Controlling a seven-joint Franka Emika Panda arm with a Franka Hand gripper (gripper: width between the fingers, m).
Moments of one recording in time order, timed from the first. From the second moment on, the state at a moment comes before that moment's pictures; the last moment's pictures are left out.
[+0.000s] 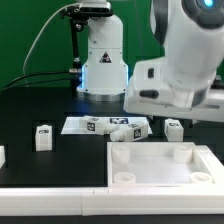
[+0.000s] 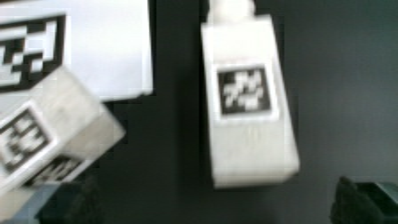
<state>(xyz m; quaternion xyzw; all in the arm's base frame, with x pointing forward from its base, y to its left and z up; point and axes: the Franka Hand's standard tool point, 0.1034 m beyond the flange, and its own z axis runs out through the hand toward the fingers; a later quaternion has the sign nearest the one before) 0.433 0.120 0.028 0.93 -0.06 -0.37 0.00</state>
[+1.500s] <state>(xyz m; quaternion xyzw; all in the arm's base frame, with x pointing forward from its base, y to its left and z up) 0.412 0.130 0.011 0.90 -0.09 -0.42 0.01</state>
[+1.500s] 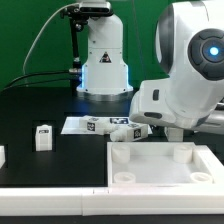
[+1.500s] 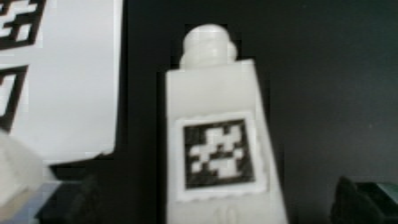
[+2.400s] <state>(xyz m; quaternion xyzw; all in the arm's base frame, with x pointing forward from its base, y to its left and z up) 0.442 0.113 0.042 0.91 -0.08 -0.41 0.00</state>
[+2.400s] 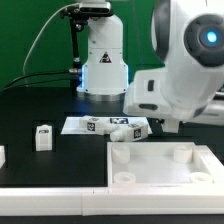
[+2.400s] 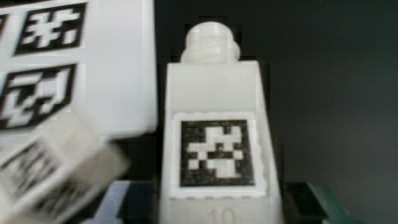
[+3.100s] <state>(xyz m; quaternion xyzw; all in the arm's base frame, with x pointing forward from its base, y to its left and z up) 0.493 0.104 0.095 0.99 -0.03 -0.16 0.00</state>
